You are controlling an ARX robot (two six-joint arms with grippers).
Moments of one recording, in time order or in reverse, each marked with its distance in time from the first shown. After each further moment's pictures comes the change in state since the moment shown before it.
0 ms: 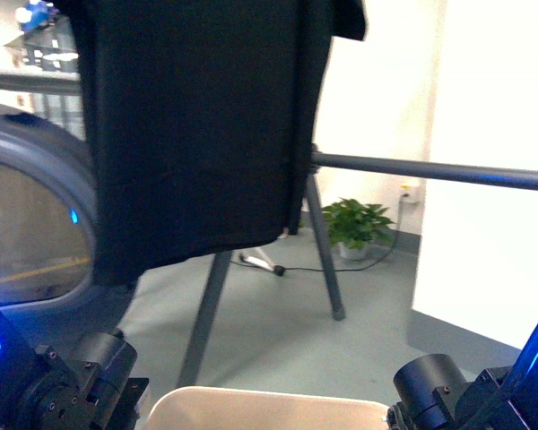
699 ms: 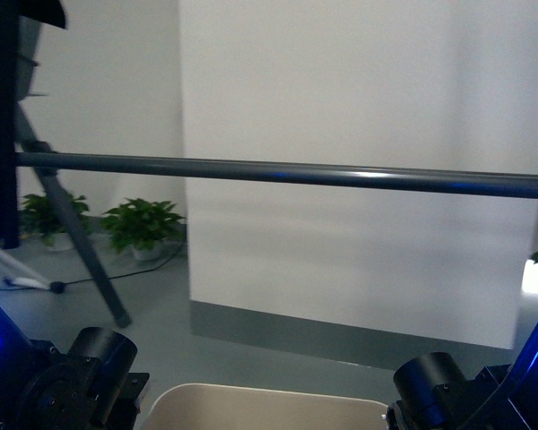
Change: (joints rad) left arm 0.000 -0.003 0.001 0.000 0.000 0.000; right arm 0.000 0.000 0.000 0.000 0.000 0.000
